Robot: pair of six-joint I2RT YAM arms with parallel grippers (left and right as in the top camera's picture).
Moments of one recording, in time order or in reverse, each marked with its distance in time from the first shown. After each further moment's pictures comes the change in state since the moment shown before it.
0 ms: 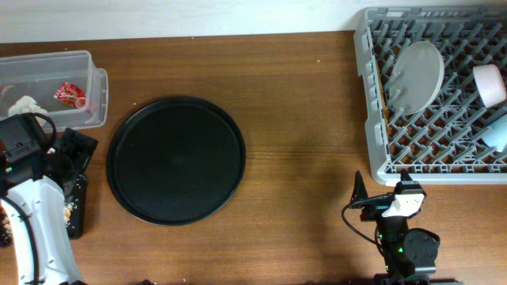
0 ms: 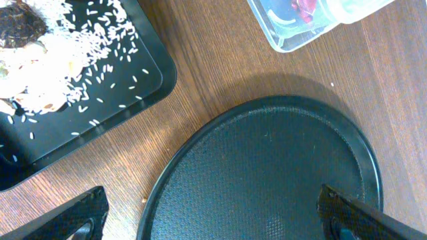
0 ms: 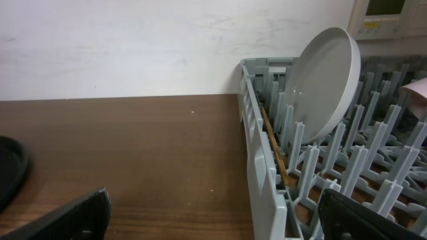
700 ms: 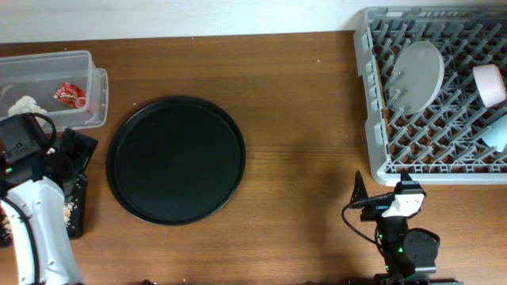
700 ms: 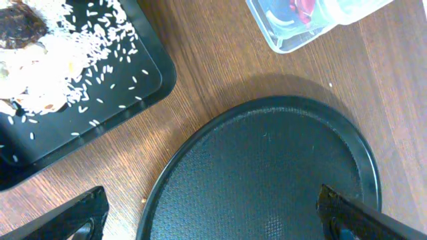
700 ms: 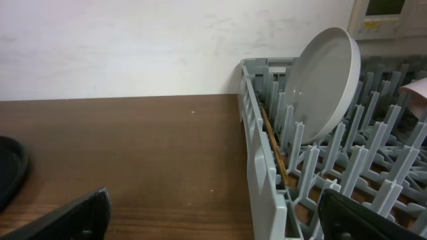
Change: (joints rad) left arm 0.000 -0.010 0.000 0.000 0.000 0.000; right arm 0.000 0.000 0.000 0.000 0.000 0.000
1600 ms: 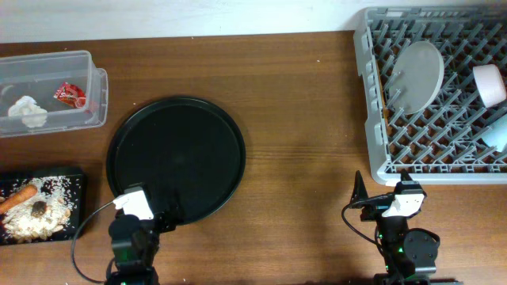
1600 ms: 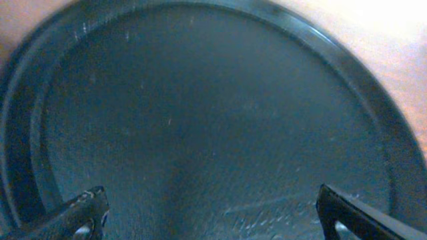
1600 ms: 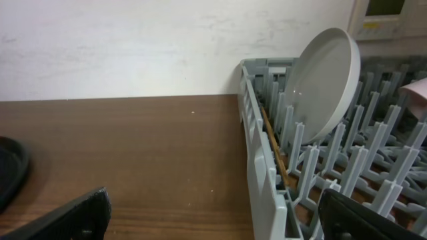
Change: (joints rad) left arm -0.393 -0.832 -1.150 0.888 0.061 0.433; right arm 0.000 -0.002 0.000 0.000 0.000 0.000
